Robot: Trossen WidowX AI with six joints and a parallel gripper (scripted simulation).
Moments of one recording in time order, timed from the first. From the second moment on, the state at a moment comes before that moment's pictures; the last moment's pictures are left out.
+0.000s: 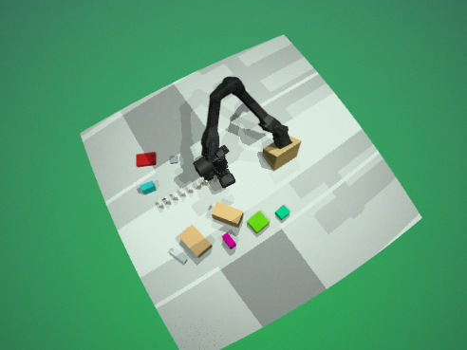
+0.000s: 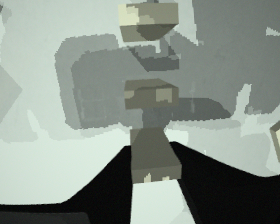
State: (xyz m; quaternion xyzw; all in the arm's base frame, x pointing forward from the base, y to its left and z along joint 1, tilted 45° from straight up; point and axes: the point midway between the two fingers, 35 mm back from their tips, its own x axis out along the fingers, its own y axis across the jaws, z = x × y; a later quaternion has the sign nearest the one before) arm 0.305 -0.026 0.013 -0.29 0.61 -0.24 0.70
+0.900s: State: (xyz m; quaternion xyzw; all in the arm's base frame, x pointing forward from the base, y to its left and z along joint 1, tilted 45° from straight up) arm 0.300 0.010 0.043 -0.29 0.61 -0.23 0.70
